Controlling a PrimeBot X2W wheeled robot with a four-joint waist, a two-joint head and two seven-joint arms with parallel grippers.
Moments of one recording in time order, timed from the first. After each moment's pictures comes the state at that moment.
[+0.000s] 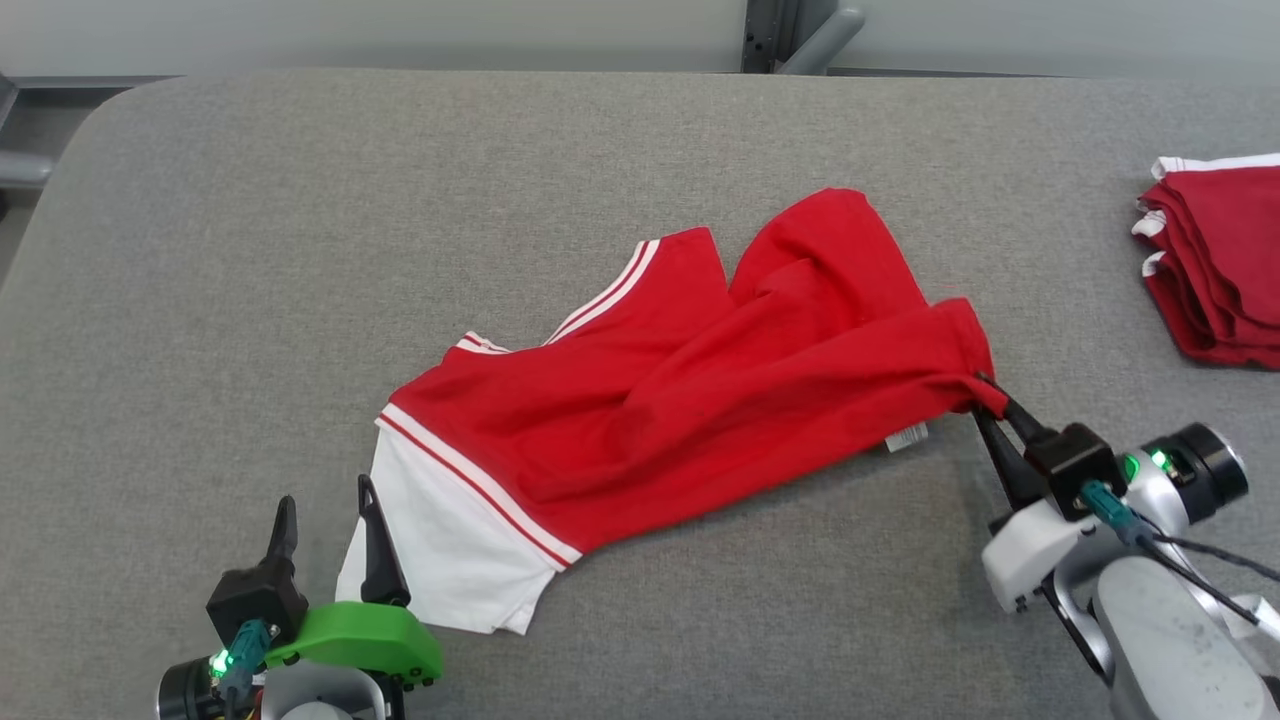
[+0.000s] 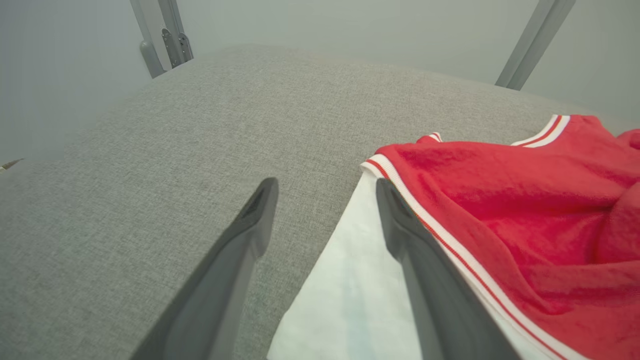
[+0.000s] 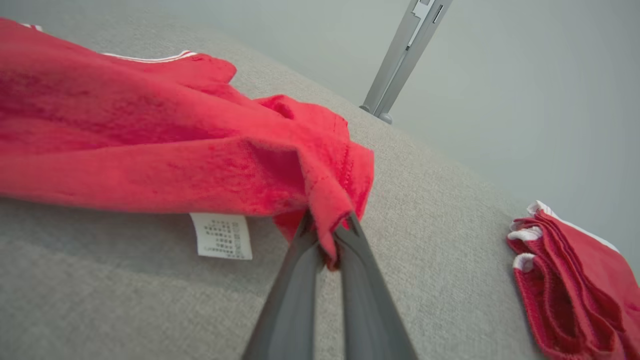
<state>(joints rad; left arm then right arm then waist) -0.10 0.07 -0.17 0.33 -0.36 0.22 -0.26 -0.32 -0.28 0.22 0.44 -0.08 0.13 -0.26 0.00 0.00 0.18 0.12</state>
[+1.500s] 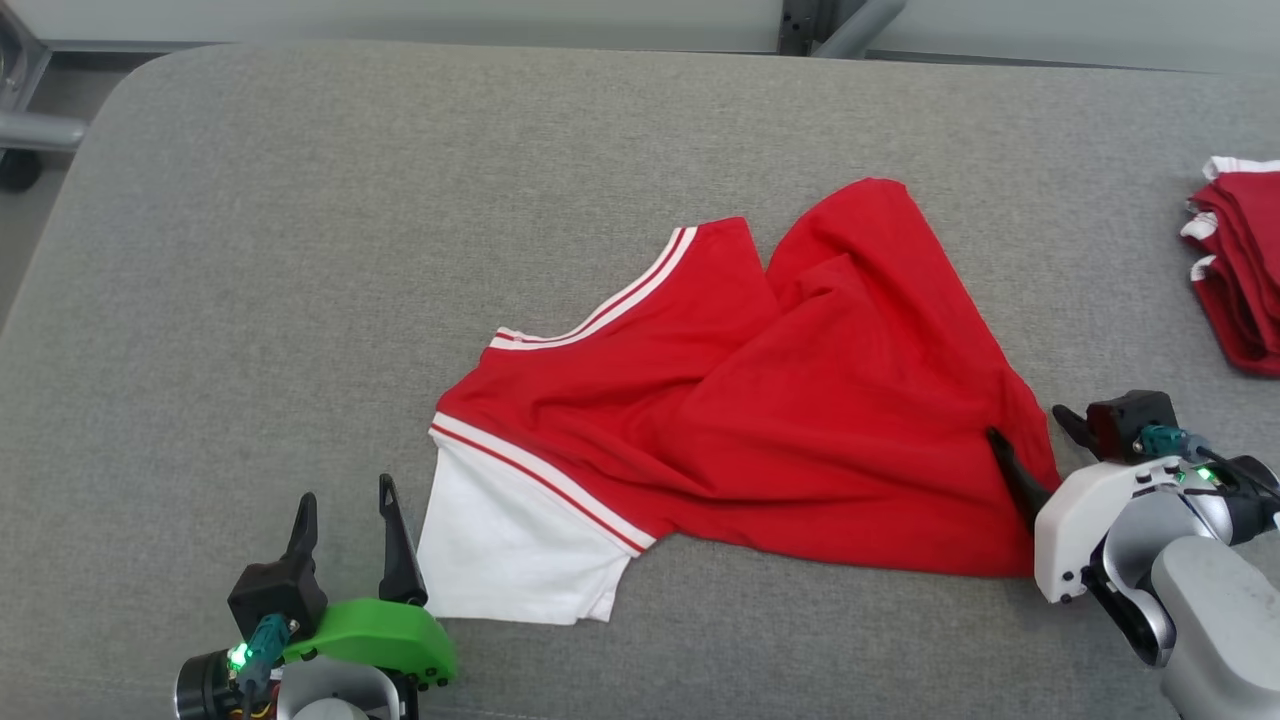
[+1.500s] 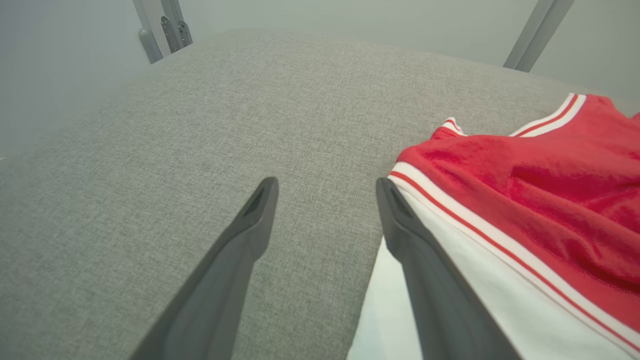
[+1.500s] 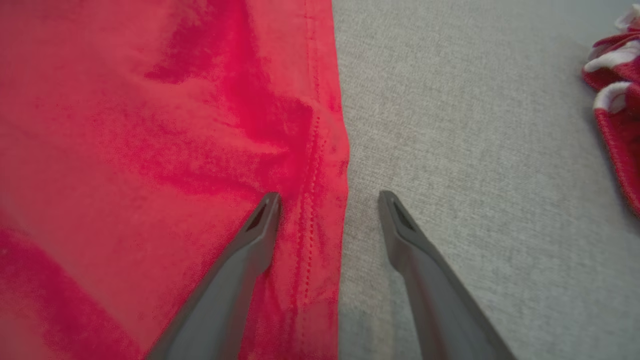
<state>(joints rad) -0.11 0.07 -0.19 0.36 -0.35 0.20 -0.26 -0.34 -0.40 0.32 0.54 0.32 0.13 -0.01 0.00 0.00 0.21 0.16</state>
